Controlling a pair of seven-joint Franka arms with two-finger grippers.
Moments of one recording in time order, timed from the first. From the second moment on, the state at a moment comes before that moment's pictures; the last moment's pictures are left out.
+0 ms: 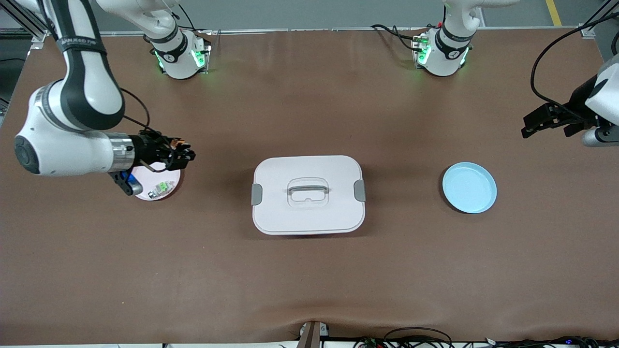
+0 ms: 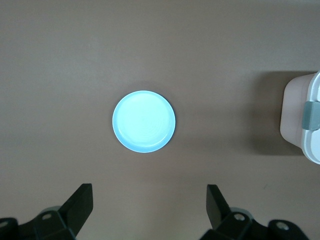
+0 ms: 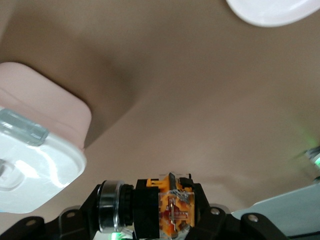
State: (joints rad) left arm -0.05 0.00 0.01 -1.60 -0.02 1.60 -0.07; right arm 0.20 0.23 -0.07 -1.78 0.52 1.62 0.79
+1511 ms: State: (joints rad) left arm -0.05 0.00 0.01 -1.60 -0.02 1.60 -0.07; right arm 0.56 0.54 -0.06 -1.25 0.71 1.94 1.74
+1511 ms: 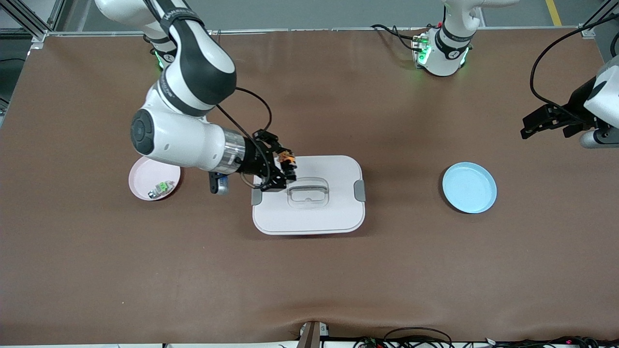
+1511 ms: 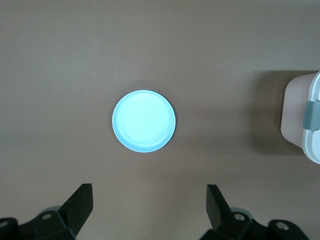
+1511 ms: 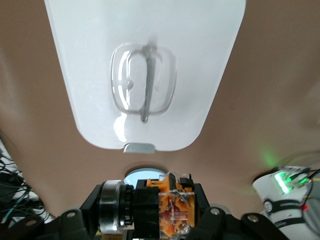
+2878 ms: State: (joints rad) left arm -0.06 0.00 0.00 -1.54 -0.23 1.60 -0.07; right arm 0.61 0.69 -0.05 -1.04 0.71 1.93 1.87
